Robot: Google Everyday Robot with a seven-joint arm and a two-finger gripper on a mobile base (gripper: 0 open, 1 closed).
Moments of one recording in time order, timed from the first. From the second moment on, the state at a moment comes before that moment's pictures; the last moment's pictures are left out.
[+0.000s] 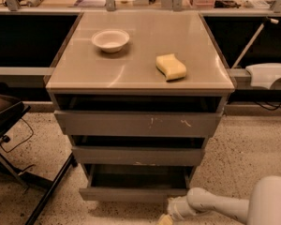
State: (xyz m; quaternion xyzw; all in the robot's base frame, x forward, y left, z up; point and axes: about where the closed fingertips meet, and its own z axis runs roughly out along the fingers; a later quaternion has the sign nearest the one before) arm 0.427 -0.104 0.164 -0.41 0.85 0.28 0.17
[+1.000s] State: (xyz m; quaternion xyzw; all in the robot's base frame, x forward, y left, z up) arm 0.507 -0.066 0.185 -0.41 0.85 0.27 0.18
